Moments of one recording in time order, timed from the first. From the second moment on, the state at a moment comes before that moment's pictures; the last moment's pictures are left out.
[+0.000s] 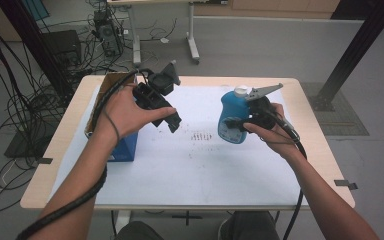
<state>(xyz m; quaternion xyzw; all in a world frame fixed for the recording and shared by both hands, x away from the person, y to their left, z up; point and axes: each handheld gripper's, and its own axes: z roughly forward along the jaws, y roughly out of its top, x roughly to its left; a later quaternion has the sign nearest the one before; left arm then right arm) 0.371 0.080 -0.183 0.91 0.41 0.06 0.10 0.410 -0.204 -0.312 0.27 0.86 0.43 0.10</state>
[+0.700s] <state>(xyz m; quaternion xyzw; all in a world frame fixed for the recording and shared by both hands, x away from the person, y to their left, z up) 0.377 0.081 -0.123 0.97 0.22 0.05 0.08 0.400 -0.094 -0.291 0.10 0.89 0.44 0.02</state>
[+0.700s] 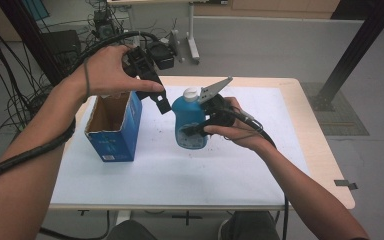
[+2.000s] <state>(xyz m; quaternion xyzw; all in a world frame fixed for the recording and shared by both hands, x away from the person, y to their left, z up) 0.360 0.059 -0.141 0.99 0.14 0.01 0.02 0.372 -0.054 -0.289 0.00 0.88 0.47 0.01</state>
